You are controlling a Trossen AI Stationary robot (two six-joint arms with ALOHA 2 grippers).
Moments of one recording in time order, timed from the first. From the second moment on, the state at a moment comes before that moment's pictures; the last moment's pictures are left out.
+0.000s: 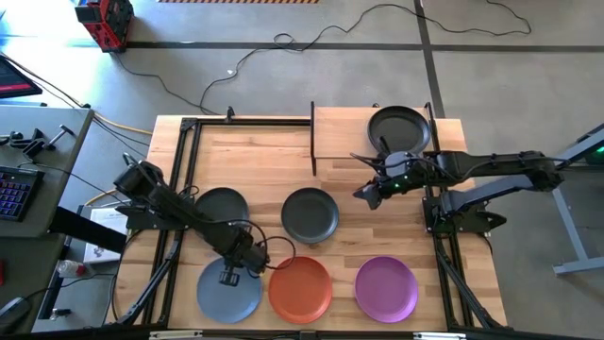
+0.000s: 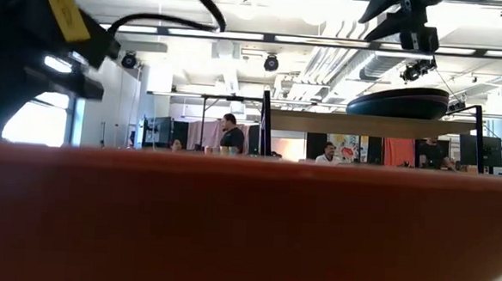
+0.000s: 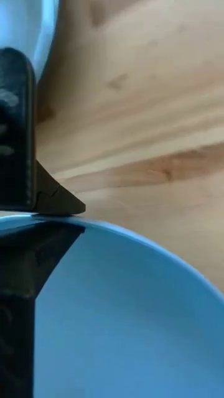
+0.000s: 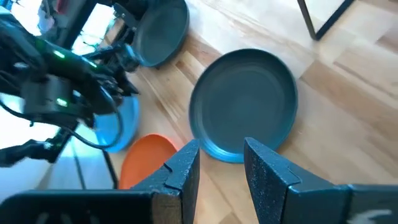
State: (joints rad) left arm -0.51 1.72 1.07 -0.93 0.07 -0.35; right arm 0.04 1.05 0.99 -0.63 0.02 0.91
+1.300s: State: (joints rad) left arm -0.23 1.70 1.57 -1.40 -0.27 -0.86; right arm 0.22 1.37 0.99 -0.15 0.26 0.56
